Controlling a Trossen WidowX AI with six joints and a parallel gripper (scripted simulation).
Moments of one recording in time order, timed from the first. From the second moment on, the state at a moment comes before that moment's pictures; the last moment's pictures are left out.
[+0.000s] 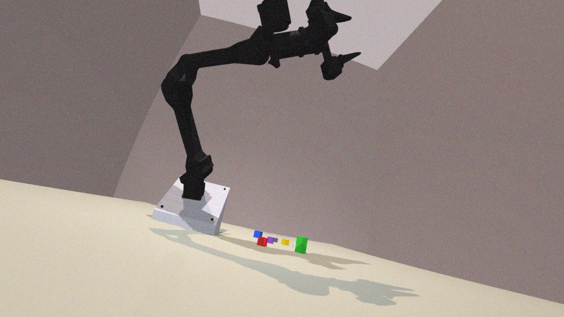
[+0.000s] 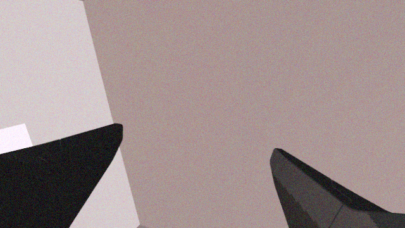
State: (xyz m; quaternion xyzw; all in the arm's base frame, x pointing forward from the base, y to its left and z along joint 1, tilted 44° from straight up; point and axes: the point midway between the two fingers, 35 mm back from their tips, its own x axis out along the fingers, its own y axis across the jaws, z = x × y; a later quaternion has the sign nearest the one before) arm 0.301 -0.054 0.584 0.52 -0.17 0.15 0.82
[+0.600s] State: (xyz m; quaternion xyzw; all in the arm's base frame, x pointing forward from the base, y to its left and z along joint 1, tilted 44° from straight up) arm 0.405 -0.101 0.298 0.46 0.13 -0.24 0.85
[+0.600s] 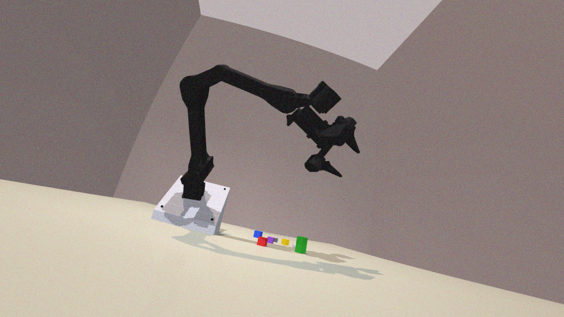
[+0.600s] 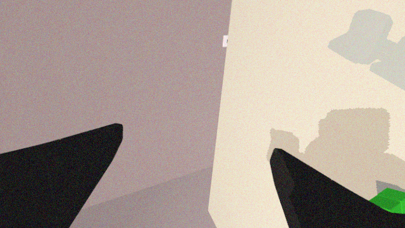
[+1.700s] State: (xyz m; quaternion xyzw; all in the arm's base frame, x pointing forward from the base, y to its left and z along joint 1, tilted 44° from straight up) arm 0.258 -0.092 0.064 -0.10 0.60 -0.42 0.67
